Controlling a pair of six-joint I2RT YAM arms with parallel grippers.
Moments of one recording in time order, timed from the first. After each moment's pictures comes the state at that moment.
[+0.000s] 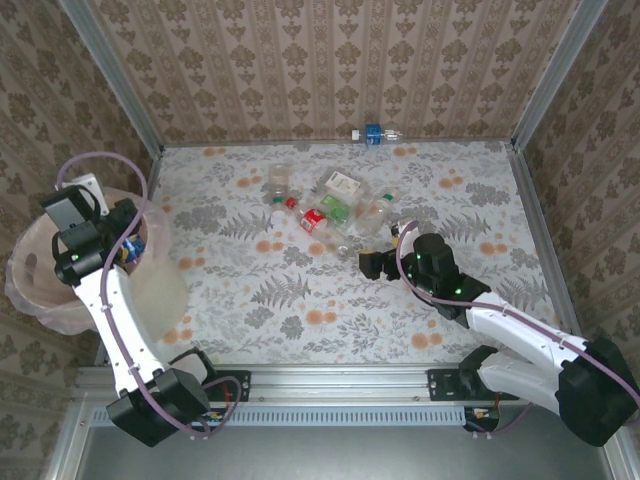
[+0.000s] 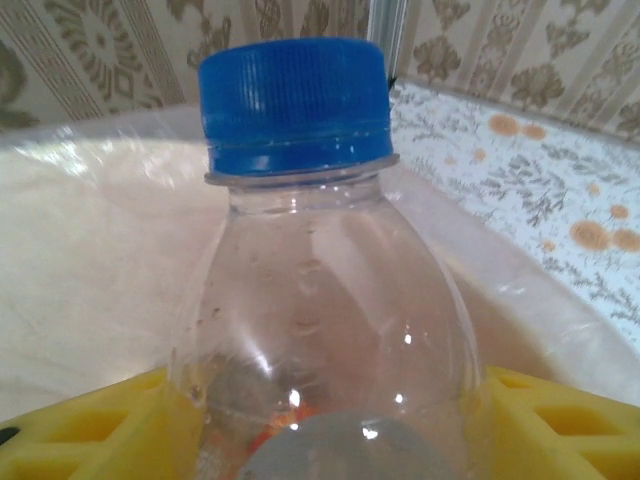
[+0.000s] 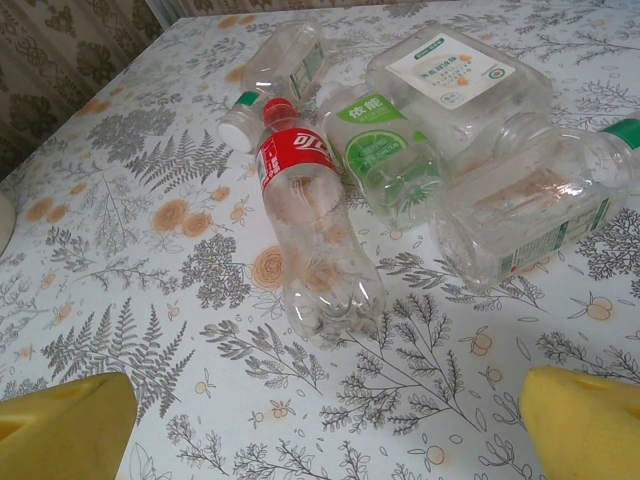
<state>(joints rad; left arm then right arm) 0.50 1.03 1.18 -0.73 0.13 0.06 0.56 1.03 0.50 0.09 -0.03 0.29</state>
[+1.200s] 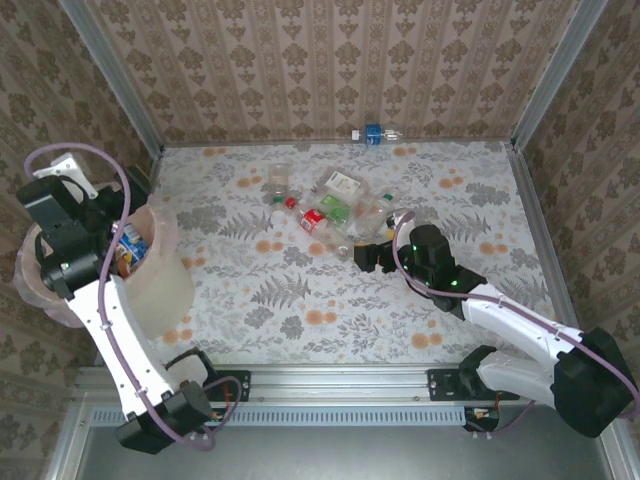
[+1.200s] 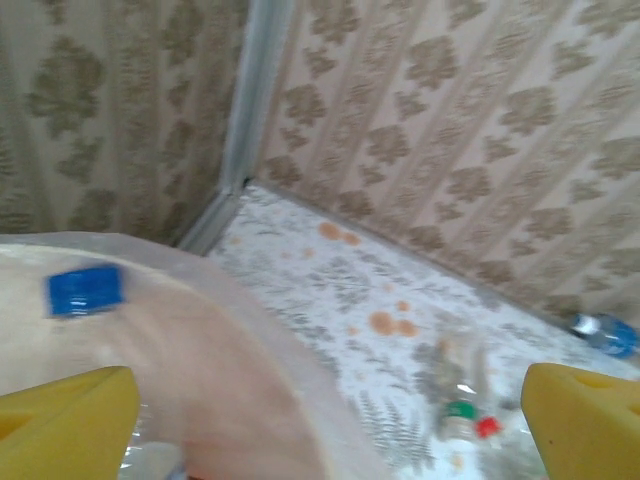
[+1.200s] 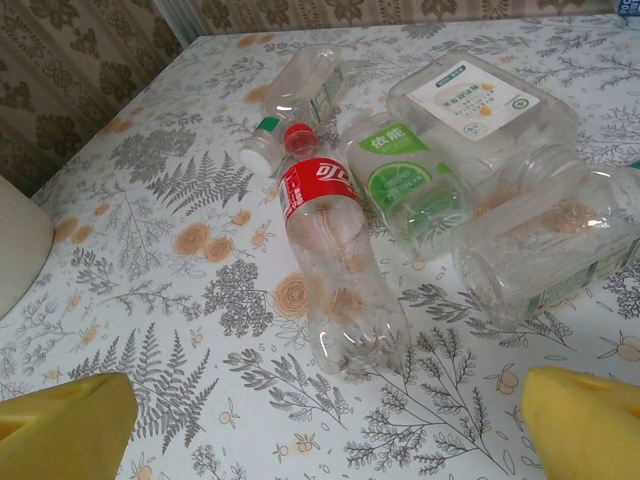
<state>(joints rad) 0.48 0.97 1.38 -0.77 0.39 -0.24 0.56 1.09 0.58 0.09 -0.06 0.31</state>
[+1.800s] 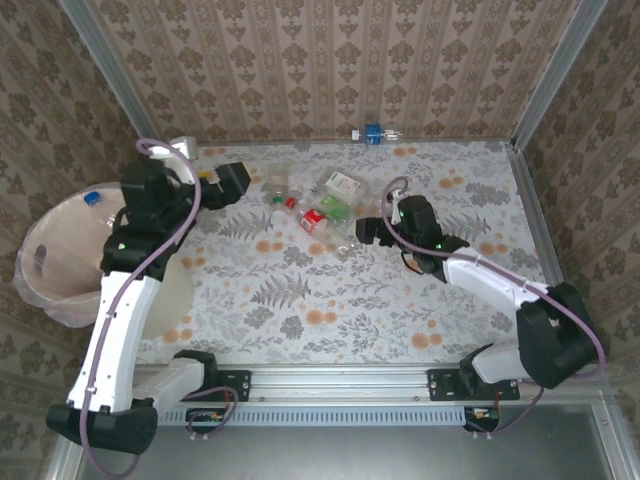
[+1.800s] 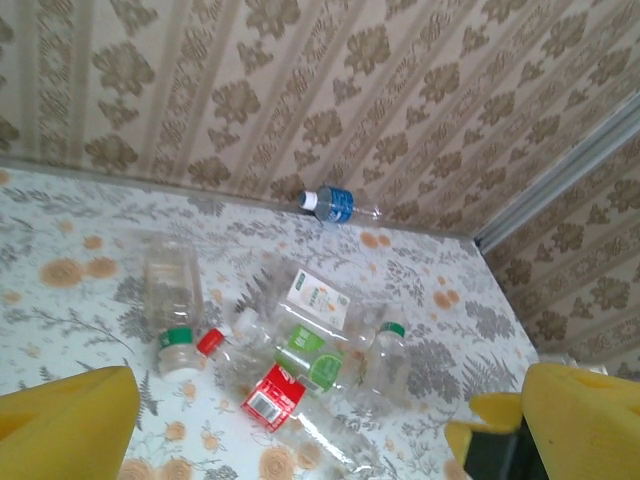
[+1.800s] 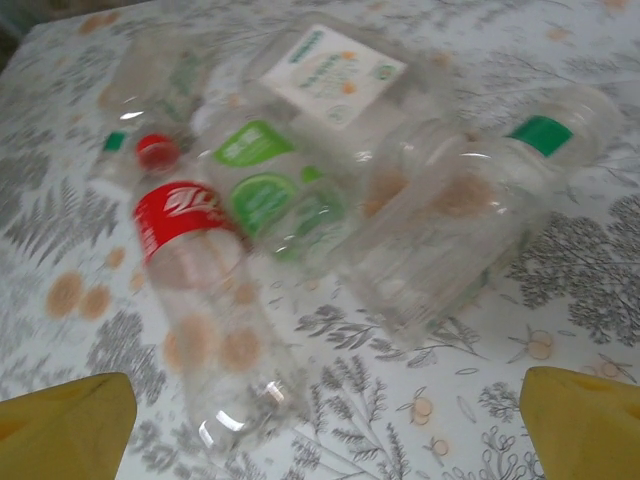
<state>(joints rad) -0.24 1.01 1.25 -0.53 0.30 -0.44 0.43 1.41 0.84 -0.05 0.00 0.42</state>
